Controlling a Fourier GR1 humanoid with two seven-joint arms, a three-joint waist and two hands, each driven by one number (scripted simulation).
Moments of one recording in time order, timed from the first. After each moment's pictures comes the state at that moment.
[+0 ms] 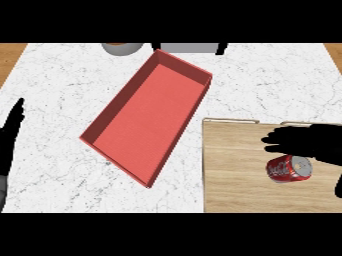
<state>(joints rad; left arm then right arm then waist) -0.10 0.48 0.01 -1.32 -0.08 0.22 0.07 -0.35 -0.94 0.50 -1.44 0.55 0.45 -0.71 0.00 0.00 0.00</state>
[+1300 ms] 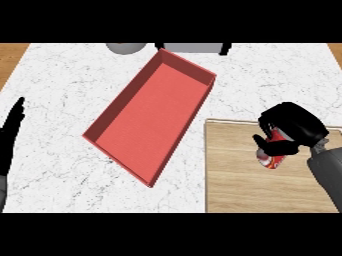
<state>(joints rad) -0.09 0.44 0.07 -1.34 -0.13 0.17 0.07 -0.39 -0.51 0.28 -1.20 0.80 0.17 -0.31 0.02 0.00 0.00</state>
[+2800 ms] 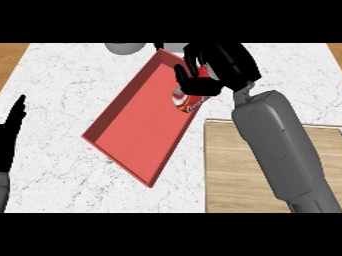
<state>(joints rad) -0.12 0.40 0.11 -1.34 -0.18 0.14 0.08 -0.84 -0.09 0.14 -1.27 0.72 0.13 0.03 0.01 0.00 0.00</state>
